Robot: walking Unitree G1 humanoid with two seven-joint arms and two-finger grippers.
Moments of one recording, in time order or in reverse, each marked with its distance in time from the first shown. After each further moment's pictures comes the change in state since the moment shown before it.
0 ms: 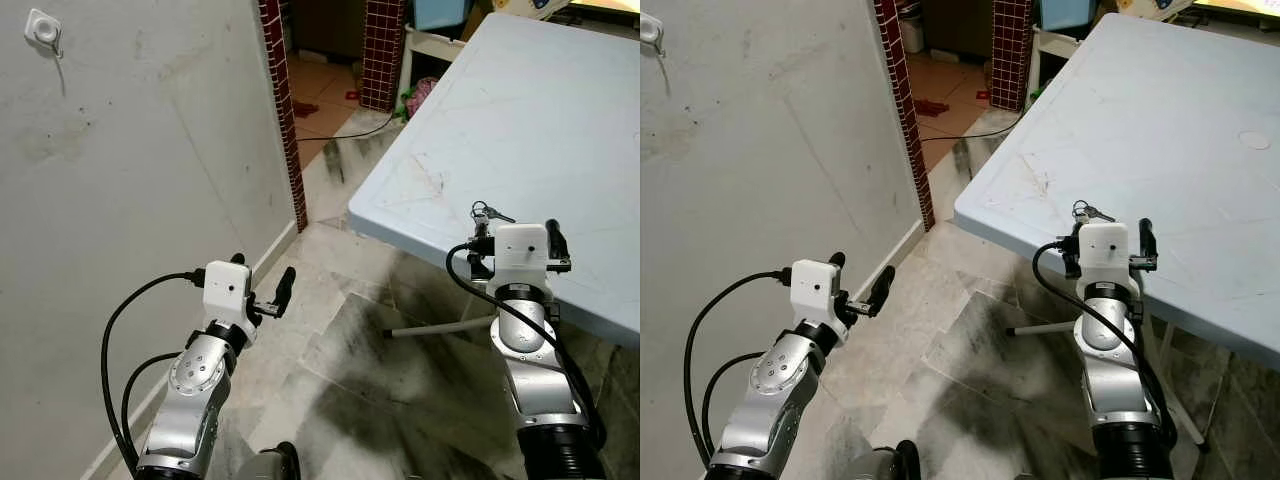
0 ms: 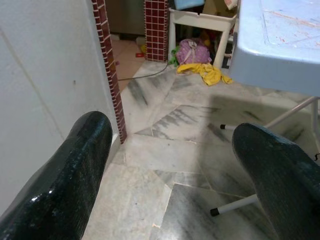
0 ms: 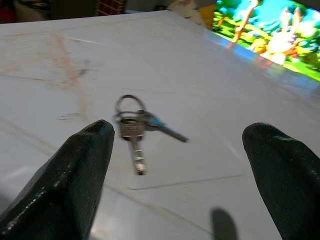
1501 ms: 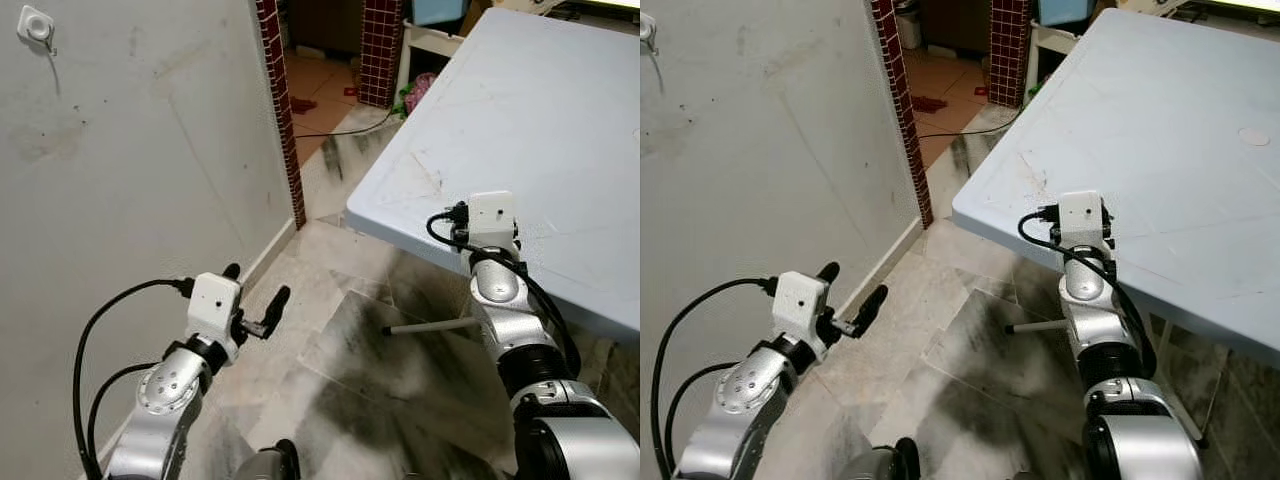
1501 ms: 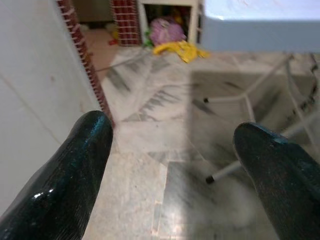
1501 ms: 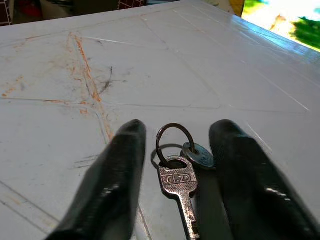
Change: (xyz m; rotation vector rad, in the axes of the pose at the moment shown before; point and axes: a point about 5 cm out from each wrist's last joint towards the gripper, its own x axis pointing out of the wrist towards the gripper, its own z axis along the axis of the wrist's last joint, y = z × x) left arm -0.032 0.015 0.003 0.127 0.065 -0.166; right arm 0.052 0.018 0.001 0.046 0.026 0.084
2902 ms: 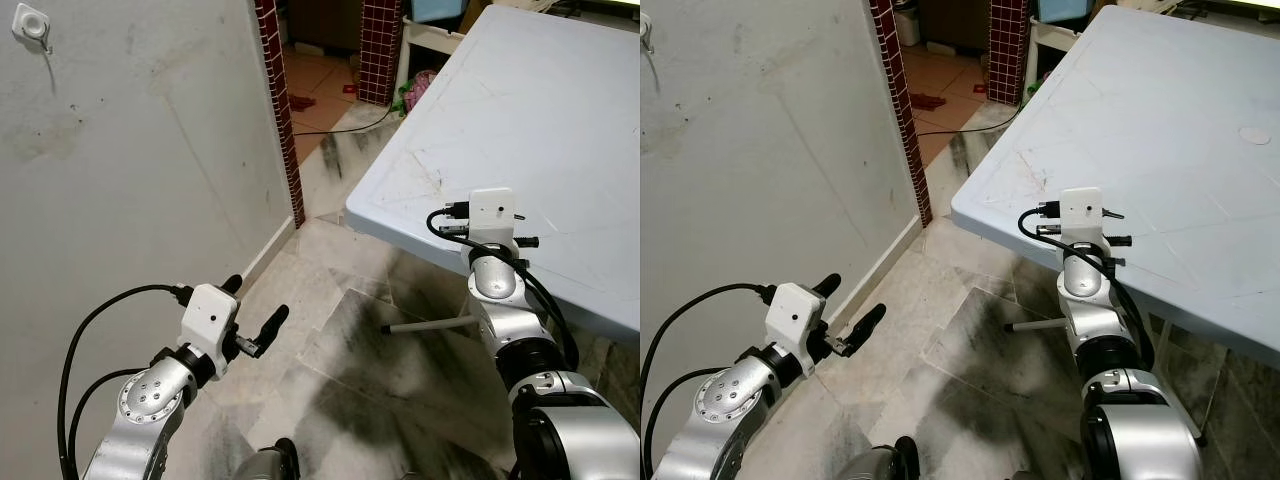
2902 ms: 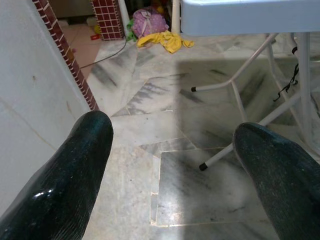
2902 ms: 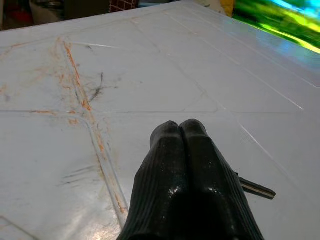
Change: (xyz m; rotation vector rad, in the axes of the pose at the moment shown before) left arm -0.008 0.002 -0.001 0.035 0.022 -0.058; right arm 0.002 0.004 0.004 0.023 -0.020 -0.032
